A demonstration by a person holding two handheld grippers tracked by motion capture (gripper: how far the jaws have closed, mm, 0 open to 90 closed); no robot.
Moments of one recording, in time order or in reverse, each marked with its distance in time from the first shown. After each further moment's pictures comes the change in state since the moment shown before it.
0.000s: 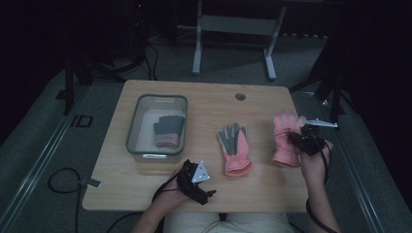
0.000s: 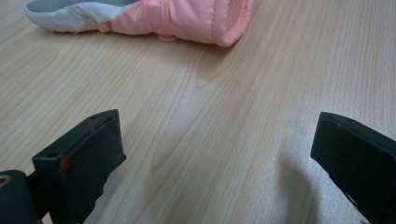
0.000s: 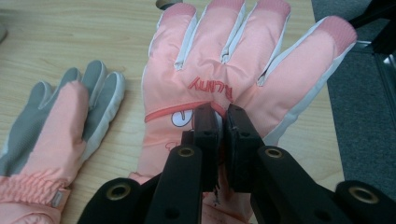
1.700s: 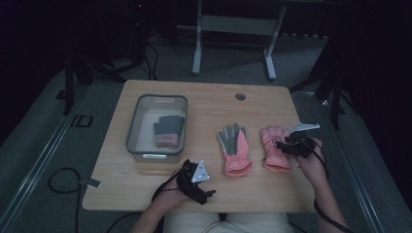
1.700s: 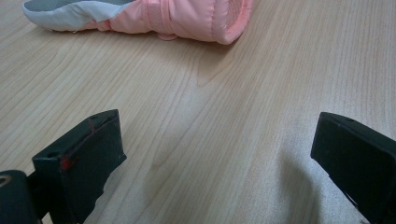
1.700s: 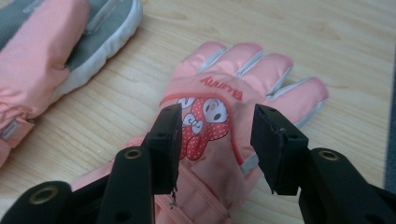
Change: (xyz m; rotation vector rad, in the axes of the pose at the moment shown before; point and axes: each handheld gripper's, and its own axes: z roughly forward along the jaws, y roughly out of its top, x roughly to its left) left arm 0.002 -0.001 0.000 0.003 -0.003 0.004; right arm -0.009 -0.018 0.045 0.116 0.132 -0.285
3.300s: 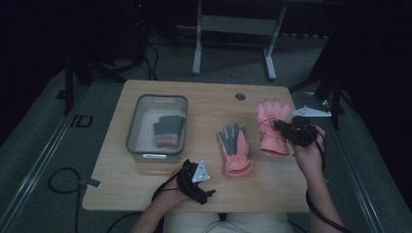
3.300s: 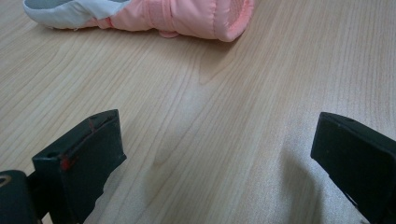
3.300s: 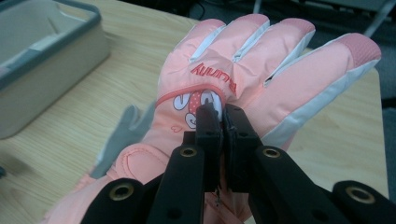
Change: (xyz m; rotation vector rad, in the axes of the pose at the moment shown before) left arm -0.001 0.001 0.001 0.003 0.005 0.000; right arm 0.046 0.064 -0.074 -0.248 0.058 0.050
